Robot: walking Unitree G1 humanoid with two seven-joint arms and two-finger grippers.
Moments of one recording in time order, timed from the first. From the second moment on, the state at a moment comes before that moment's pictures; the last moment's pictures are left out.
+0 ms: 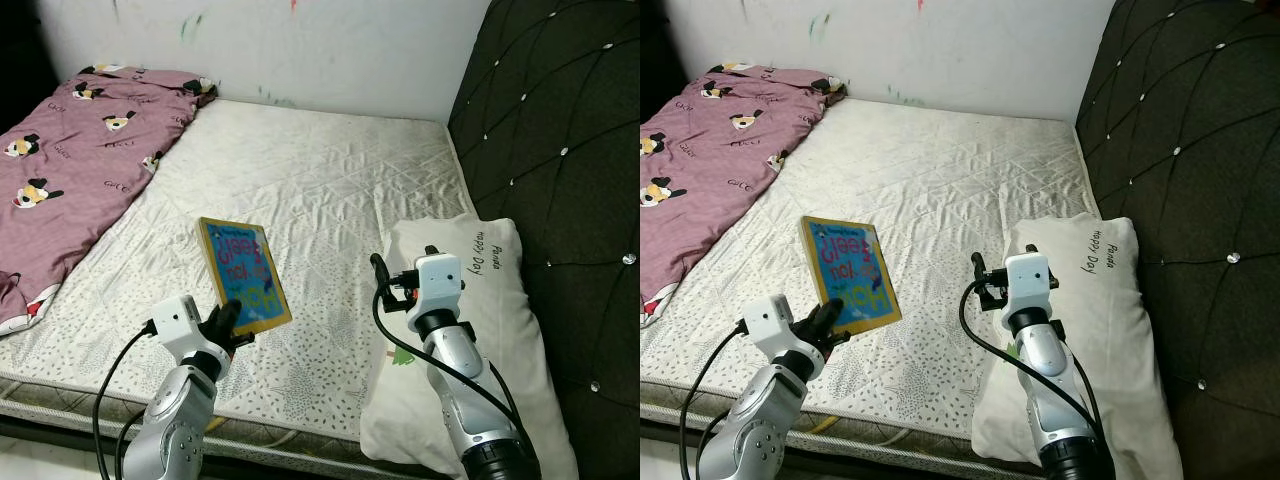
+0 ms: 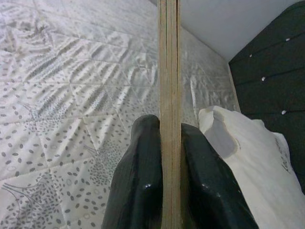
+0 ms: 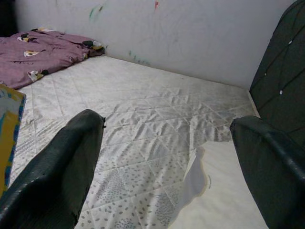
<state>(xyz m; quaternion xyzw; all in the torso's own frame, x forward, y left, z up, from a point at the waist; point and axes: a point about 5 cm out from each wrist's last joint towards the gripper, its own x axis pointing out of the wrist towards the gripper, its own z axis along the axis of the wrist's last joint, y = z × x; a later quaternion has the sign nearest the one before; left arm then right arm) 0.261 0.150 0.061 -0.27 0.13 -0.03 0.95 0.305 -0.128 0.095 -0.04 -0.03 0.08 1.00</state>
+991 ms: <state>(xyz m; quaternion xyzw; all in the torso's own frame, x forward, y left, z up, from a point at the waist) 0.212 0.182 0.084 0.10 0.04 -0.15 0.98 0.262 -0.191 0.087 -0.06 0.06 0.09 0.99</state>
